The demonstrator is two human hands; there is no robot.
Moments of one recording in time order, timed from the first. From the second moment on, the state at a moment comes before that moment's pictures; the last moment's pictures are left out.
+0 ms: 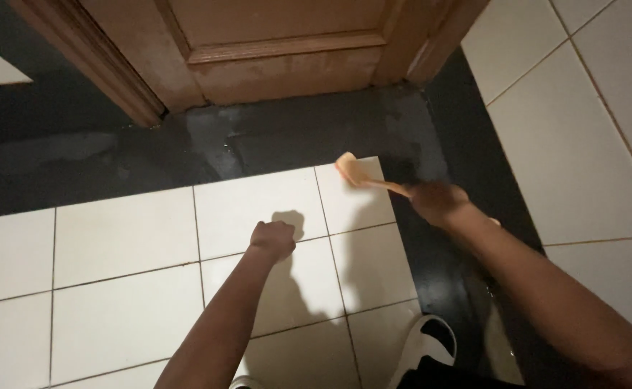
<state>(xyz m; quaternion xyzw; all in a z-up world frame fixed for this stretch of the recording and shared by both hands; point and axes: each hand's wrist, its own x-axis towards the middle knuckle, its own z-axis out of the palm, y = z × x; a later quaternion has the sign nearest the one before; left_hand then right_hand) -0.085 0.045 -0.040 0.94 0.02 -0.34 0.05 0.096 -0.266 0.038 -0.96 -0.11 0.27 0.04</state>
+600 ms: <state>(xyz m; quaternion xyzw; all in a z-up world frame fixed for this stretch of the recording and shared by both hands) -0.108 0.085 -0.062 0.93 0.12 -0.34 0.03 0.049 -0.215 0.024 -0.80 -0.48 0.14 -0.32</state>
